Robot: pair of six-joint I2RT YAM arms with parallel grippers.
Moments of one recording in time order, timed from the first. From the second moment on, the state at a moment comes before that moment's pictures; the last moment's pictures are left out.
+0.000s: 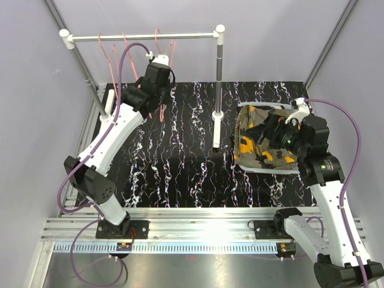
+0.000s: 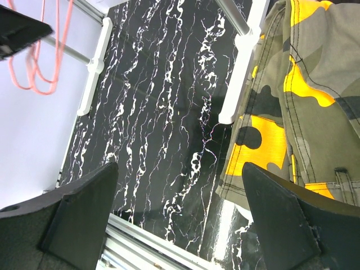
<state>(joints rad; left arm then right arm) -0.51 1.66 1.85 -0.79 -0.39 -0.29 0.14 0.83 1.05 -0.58 -0.36 0.49</state>
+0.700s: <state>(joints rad) -0.51 1.73 1.73 -0.77 -0.32 -0.32 0.14 0.79 1.07 -0.61 -0.36 0.48</state>
